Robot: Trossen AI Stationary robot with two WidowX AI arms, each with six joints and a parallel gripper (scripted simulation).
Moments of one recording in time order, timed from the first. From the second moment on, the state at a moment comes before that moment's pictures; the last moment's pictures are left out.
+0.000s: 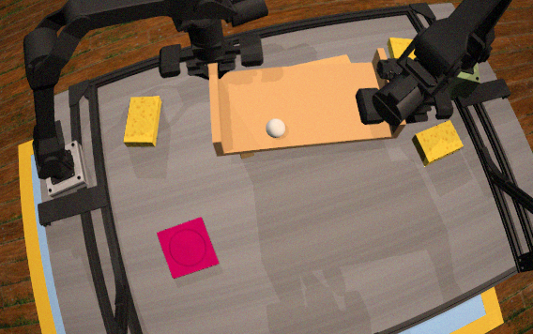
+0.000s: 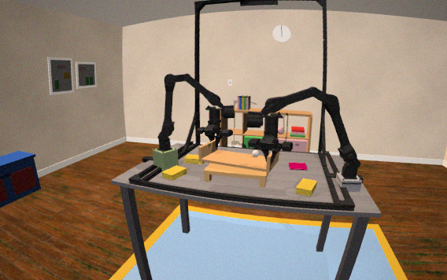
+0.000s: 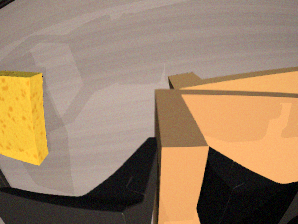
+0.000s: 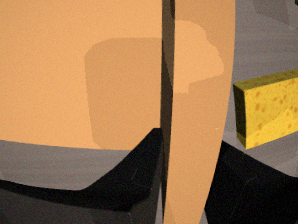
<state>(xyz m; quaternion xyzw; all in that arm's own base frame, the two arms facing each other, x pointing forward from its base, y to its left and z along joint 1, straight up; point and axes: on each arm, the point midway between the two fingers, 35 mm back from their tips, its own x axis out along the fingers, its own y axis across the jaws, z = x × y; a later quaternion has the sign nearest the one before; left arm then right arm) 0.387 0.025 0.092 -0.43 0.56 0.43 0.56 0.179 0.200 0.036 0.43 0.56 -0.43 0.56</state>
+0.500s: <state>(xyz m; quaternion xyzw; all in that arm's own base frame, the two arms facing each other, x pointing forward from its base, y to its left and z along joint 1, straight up) 0.387 0.031 0.092 -0.43 0.56 0.43 0.56 0.181 0.194 0.036 0.43 0.56 -0.43 0.56</state>
